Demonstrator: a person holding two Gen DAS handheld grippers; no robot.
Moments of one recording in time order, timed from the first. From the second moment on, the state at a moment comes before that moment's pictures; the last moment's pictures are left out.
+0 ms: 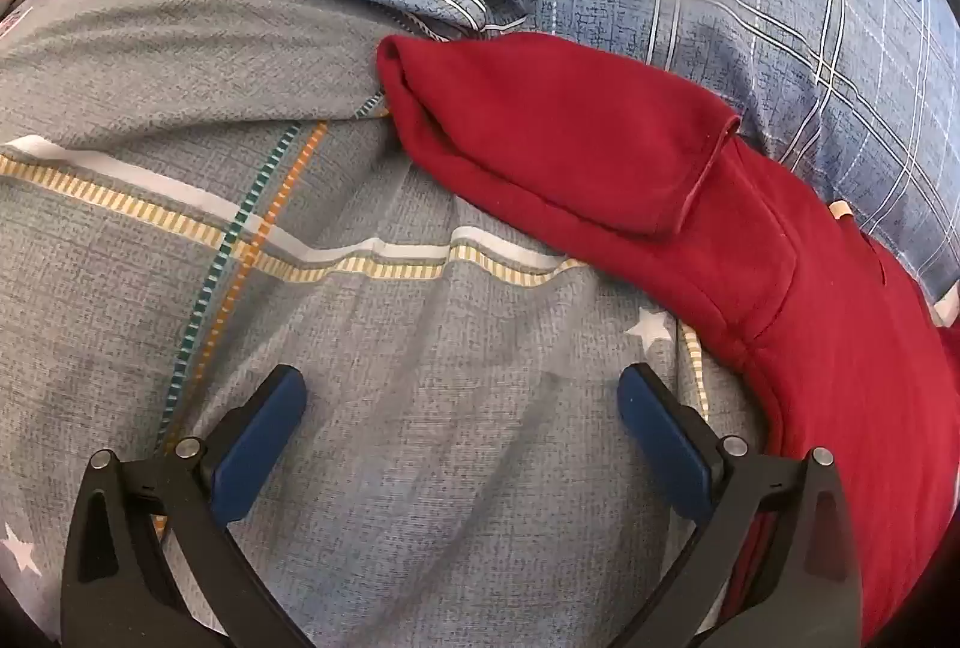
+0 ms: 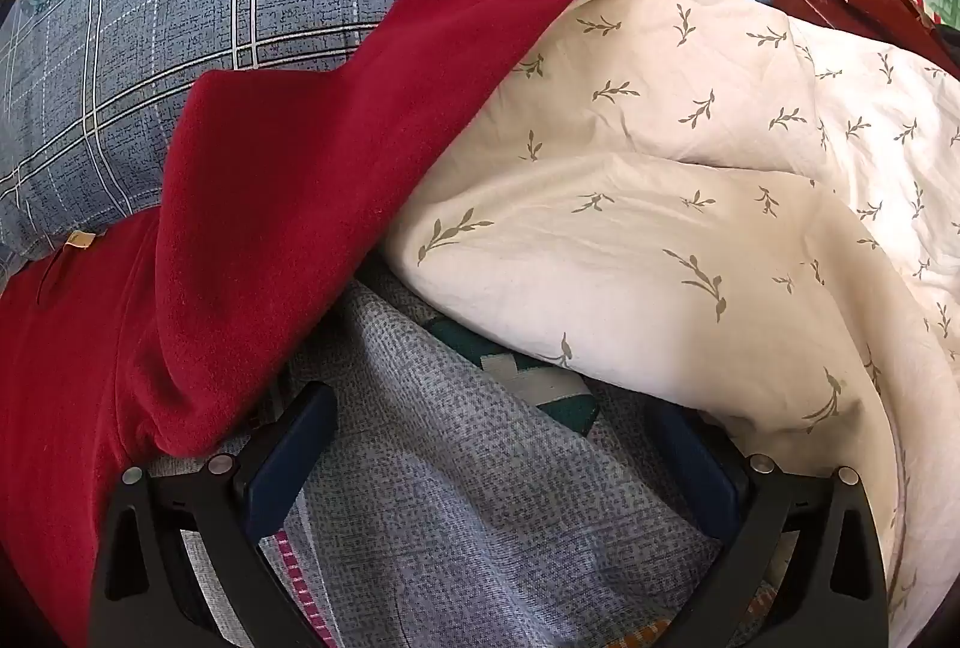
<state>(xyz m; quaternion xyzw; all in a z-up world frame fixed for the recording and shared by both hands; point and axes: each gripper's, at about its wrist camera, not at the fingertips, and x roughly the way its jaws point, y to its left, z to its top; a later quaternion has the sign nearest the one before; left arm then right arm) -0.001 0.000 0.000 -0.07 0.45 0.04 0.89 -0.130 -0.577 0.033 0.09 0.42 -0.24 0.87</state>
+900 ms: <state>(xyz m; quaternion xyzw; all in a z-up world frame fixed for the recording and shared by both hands) 0.001 0.001 0.001 -0.07 0.46 0.04 0.89 -0.130 -0.575 0.033 0.08 0.42 -0.24 0.87</state>
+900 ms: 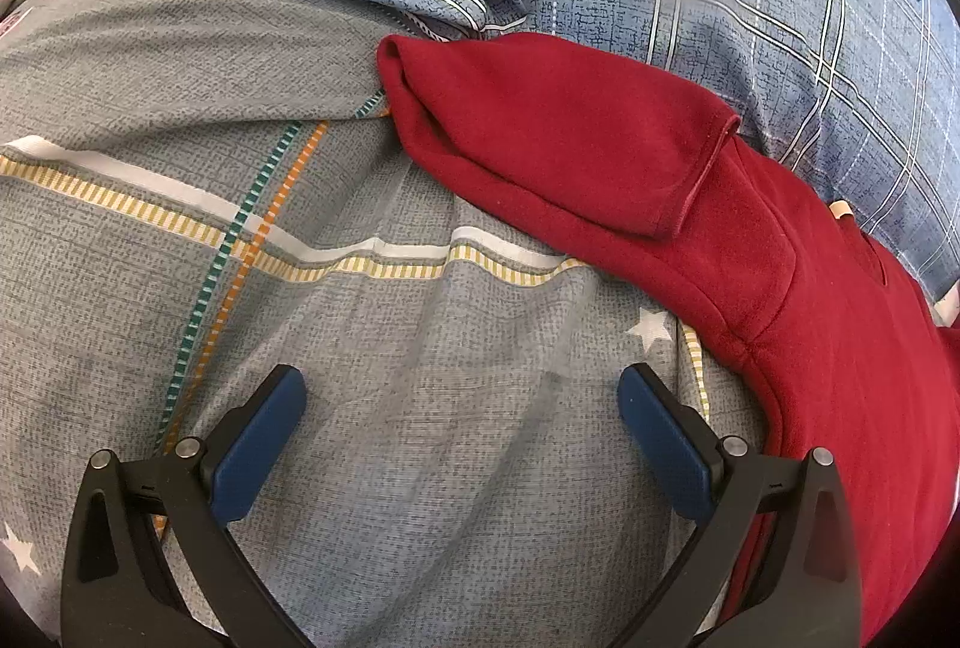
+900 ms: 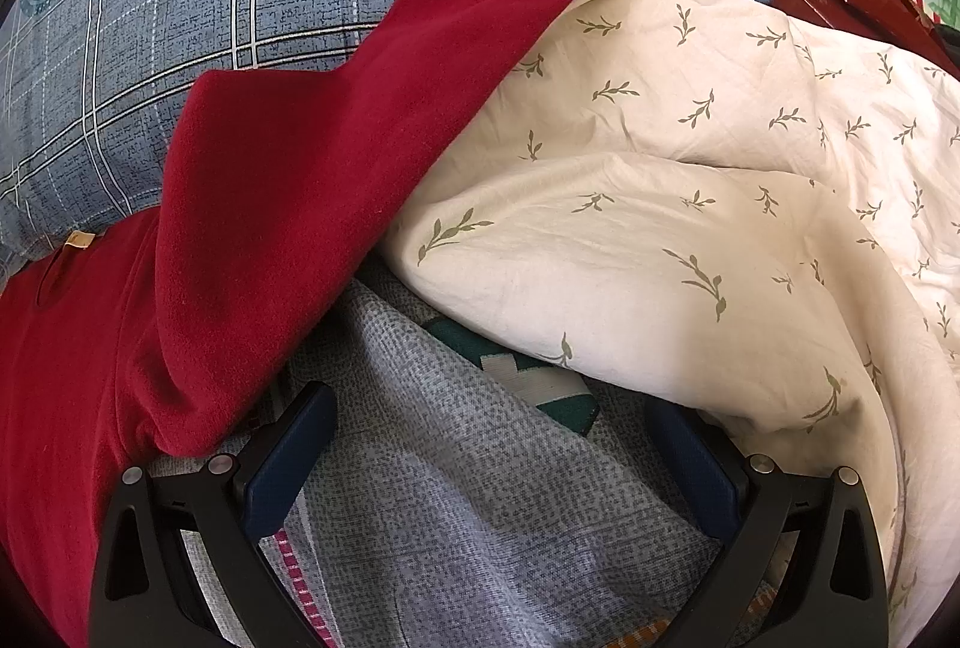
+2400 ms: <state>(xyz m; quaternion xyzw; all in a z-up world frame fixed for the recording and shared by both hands) -0.088 -0.113 0.093 0.02 0.40 -0.06 0.92 -0.154 -0.358 0.107 0.11 0.41 -0.06 0.91</state>
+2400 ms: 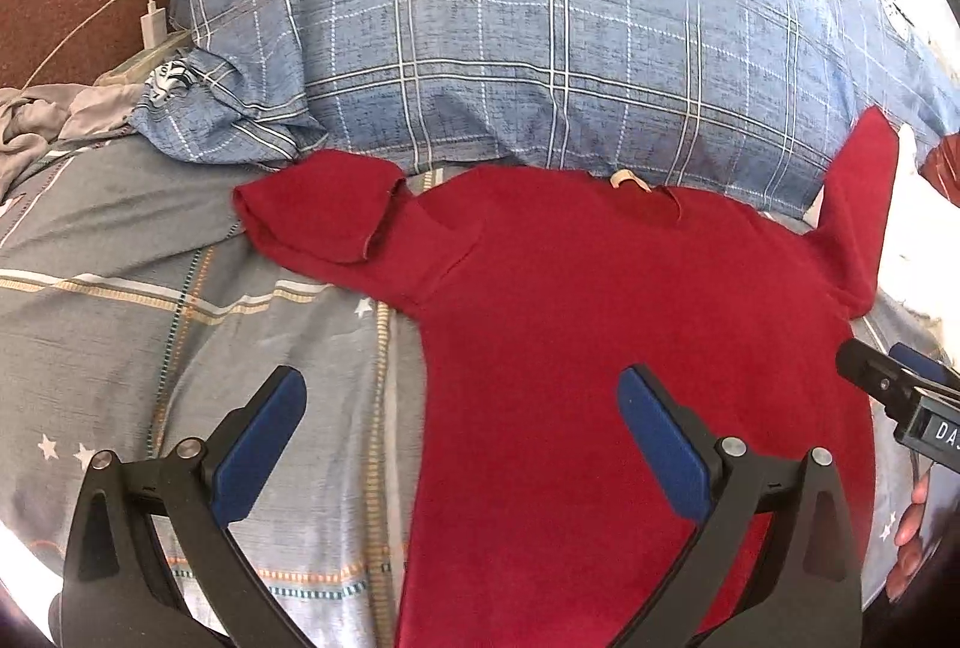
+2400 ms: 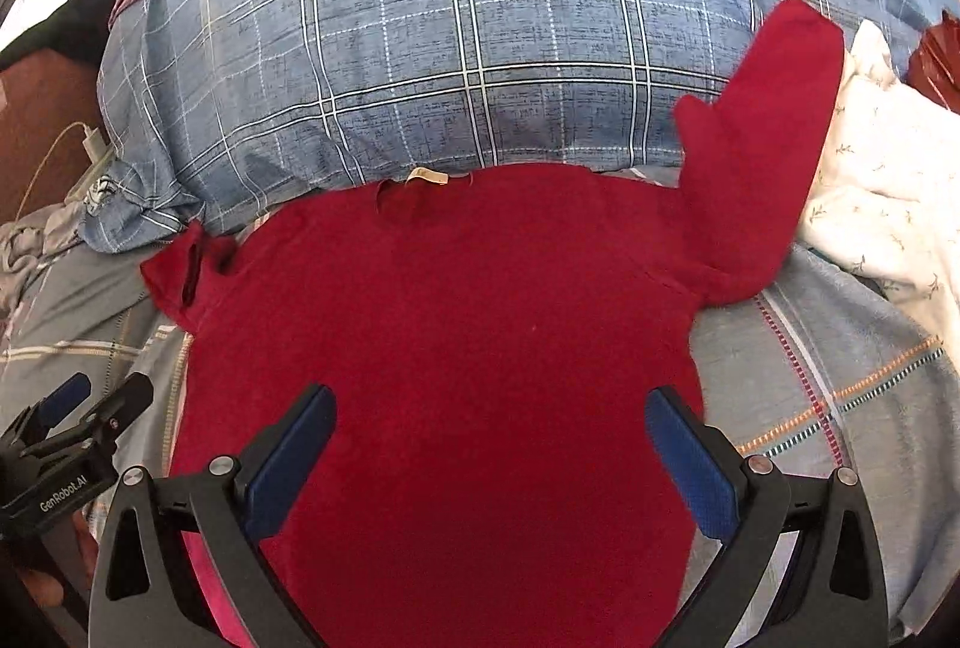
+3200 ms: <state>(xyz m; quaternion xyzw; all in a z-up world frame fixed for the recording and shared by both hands) -0.087 -0.119 0.086 0.03 0.39 -0.05 0.92 -0.140 -0.337 0.098 0.08 0.41 -0.07 0.91</state>
